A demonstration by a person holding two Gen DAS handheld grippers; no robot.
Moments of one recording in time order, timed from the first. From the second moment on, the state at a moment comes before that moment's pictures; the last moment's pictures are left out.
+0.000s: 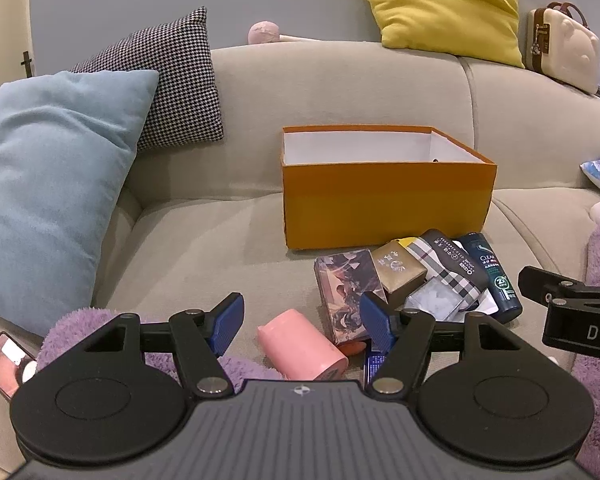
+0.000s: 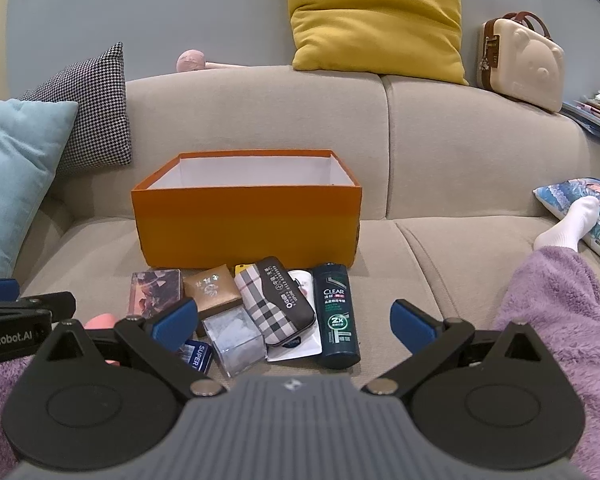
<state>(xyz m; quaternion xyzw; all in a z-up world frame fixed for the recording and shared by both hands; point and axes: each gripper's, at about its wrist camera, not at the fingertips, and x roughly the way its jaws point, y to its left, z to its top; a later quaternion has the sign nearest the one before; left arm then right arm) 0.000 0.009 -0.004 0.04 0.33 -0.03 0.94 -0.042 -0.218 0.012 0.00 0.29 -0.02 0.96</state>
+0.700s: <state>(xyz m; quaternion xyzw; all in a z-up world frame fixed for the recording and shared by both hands) 0.001 0.010 -0.005 0.03 0.34 -0.03 0.94 -0.040 -0.217 0.010 0.00 0.30 -0.02 0.95</state>
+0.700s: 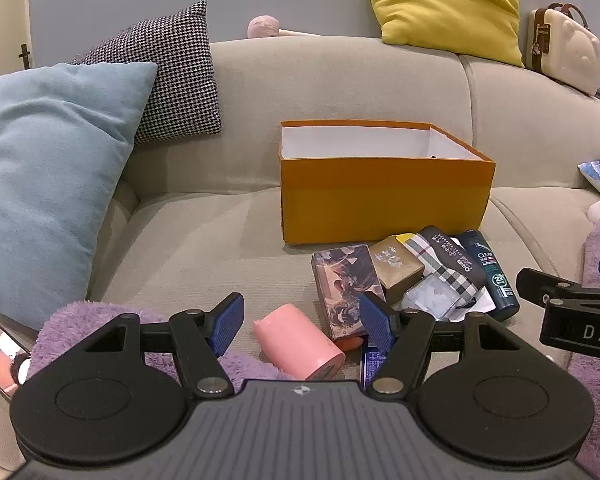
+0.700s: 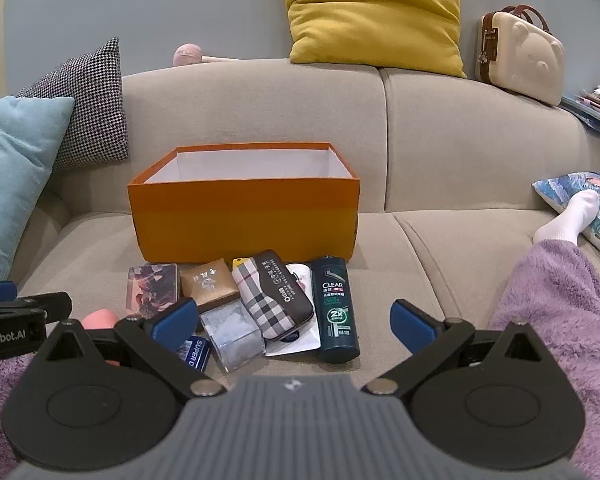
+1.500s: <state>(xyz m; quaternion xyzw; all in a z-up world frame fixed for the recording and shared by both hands) 0.013 0.031 -0.019 -0.06 0.39 -0.08 0.92 -0.019 -0.211 -0.013 0.04 0.36 0.03 0.93</state>
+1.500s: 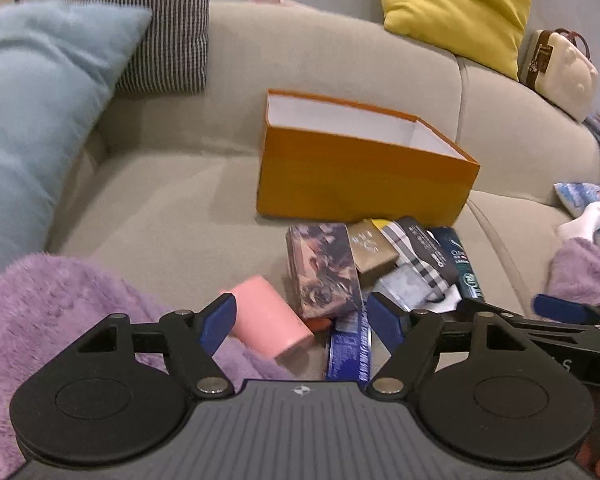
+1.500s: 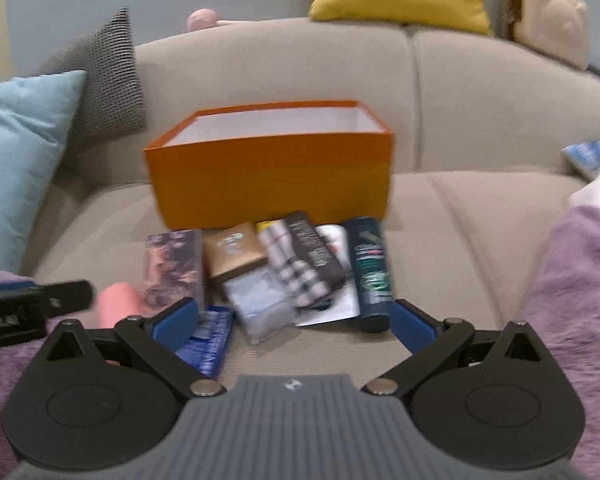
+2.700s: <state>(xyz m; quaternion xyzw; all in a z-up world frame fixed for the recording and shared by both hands) 0.152 0.049 -0.097 -0.20 0.52 -0.17 0.81 0.094 -0.159 -0.065 0.02 0.46 0.15 0.87</state>
